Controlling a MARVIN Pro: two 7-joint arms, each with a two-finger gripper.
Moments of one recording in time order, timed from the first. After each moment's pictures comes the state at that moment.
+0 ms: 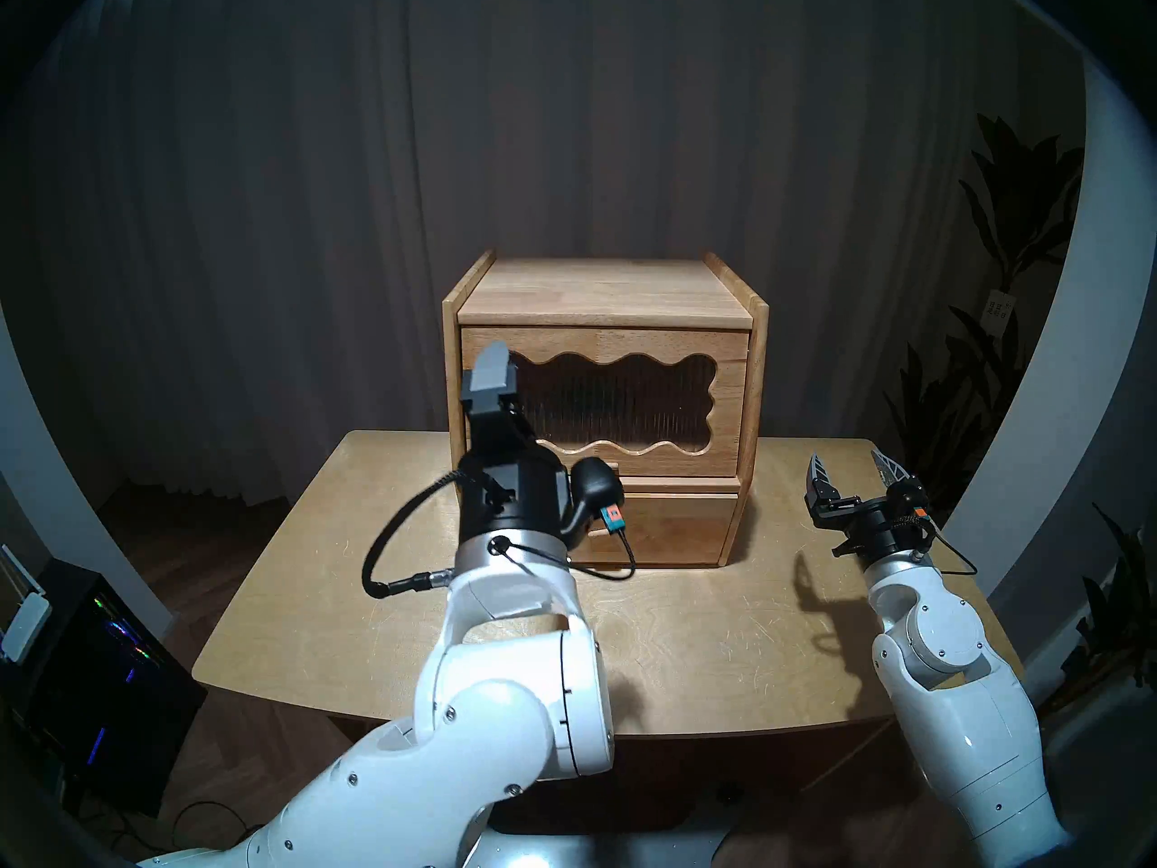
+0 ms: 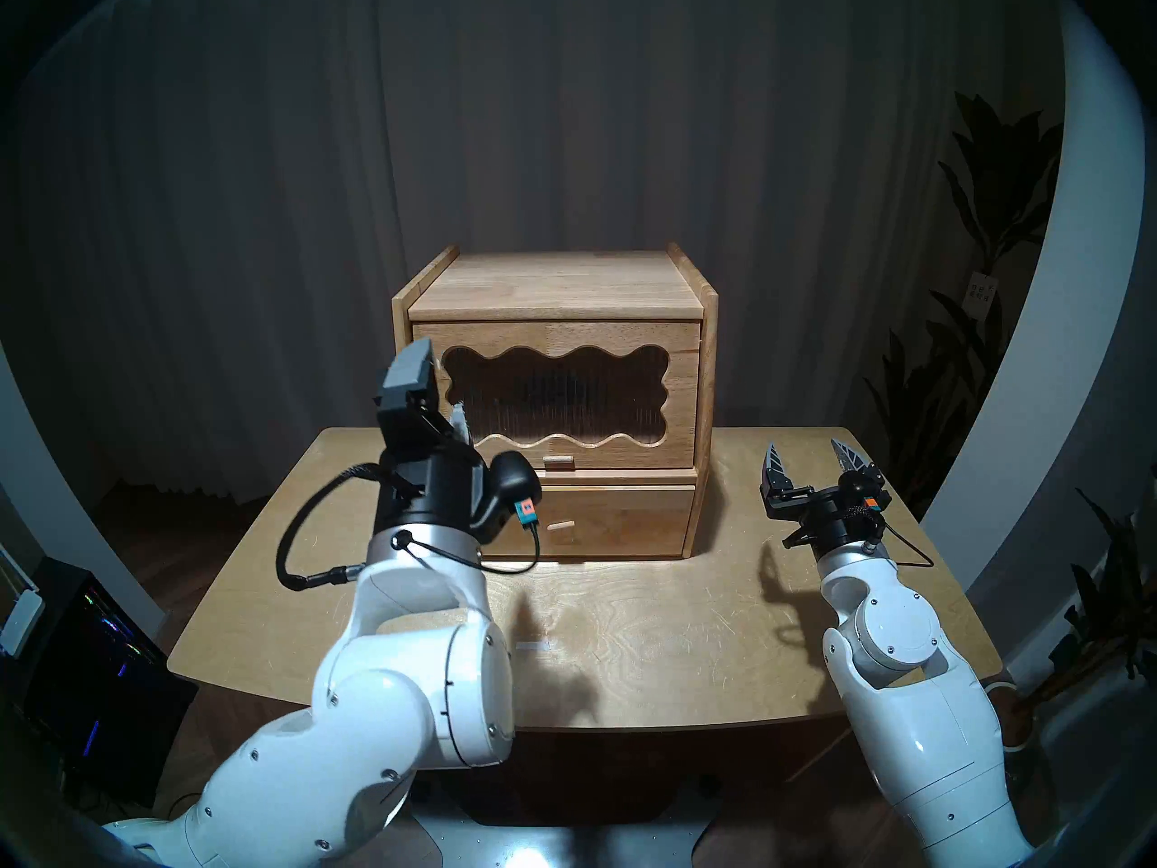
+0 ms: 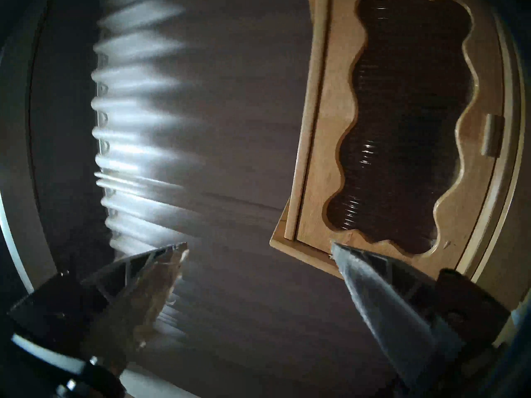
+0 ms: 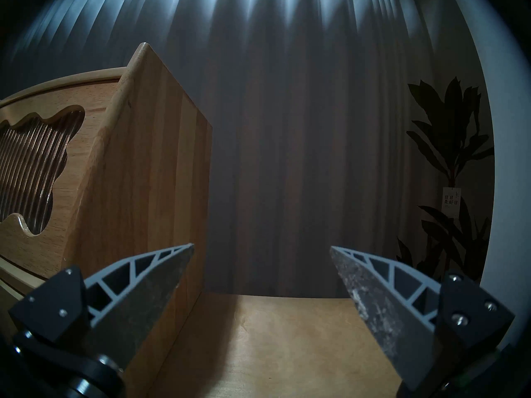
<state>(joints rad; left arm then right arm) 1.57 -1.22 -0.85 -2.35 1.68 0.96 -0.37 -1.81 -1.10 1.63 -1.77 0.38 -0.20 -0.09</state>
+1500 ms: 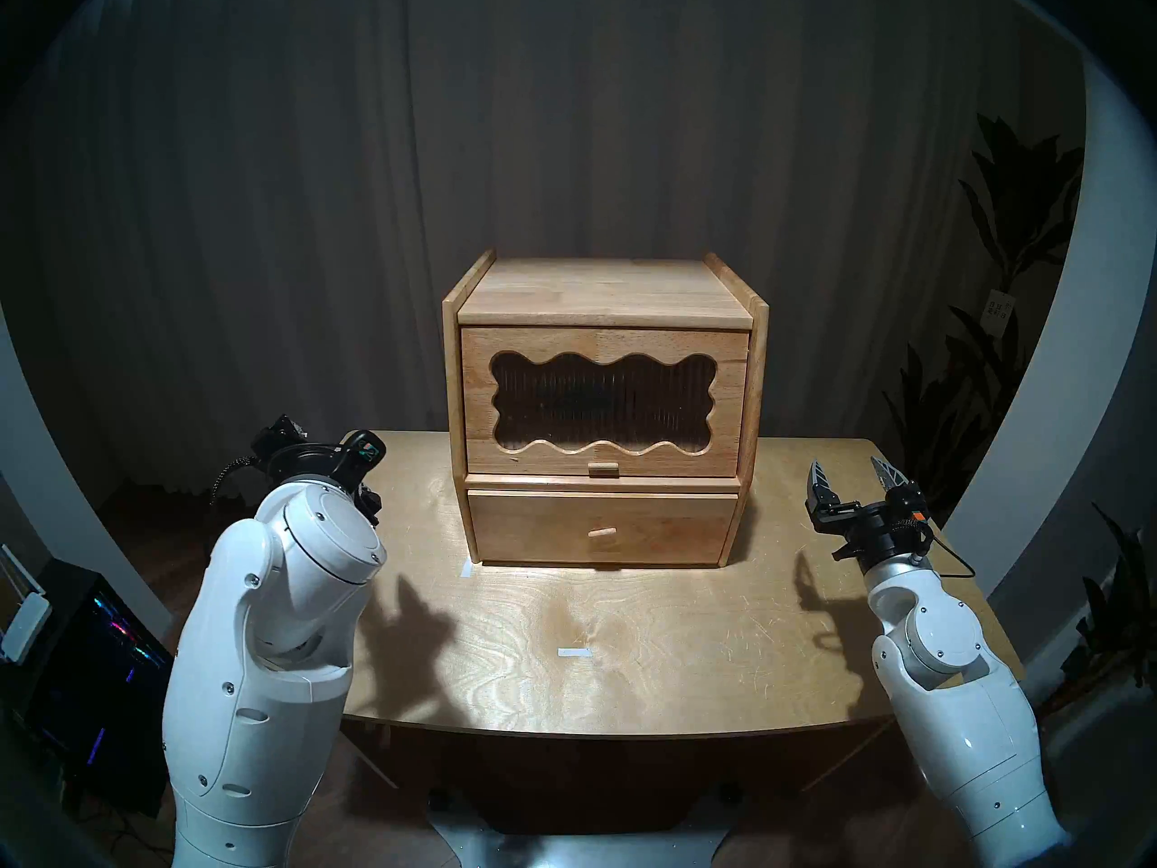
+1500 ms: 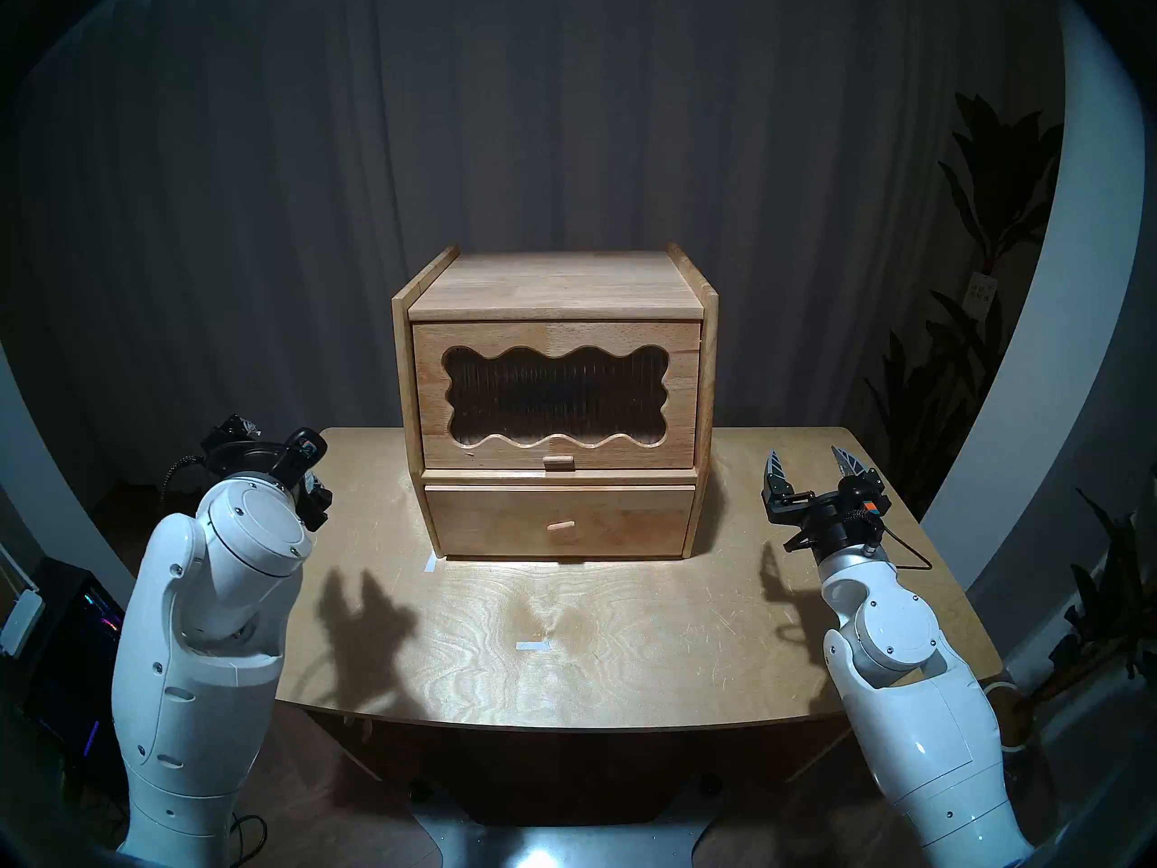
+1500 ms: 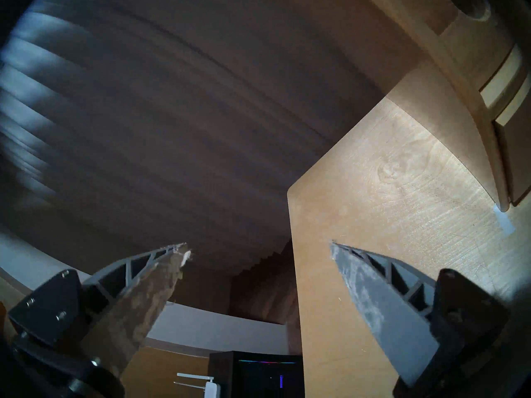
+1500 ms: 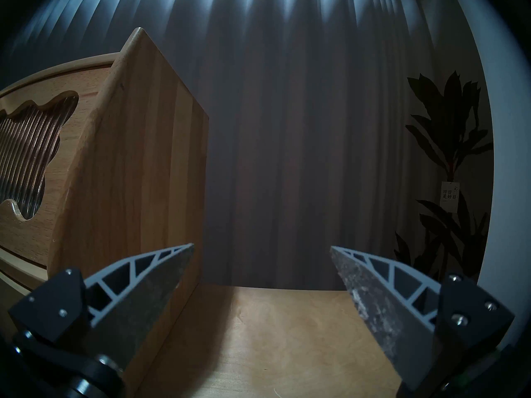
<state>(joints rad) 1.66 -1.30 -1.57 -2.25 1.09 0.95 -0.59 -1.80 -1.10 1.63 -1.75 0.38 -0.20 -0.08</state>
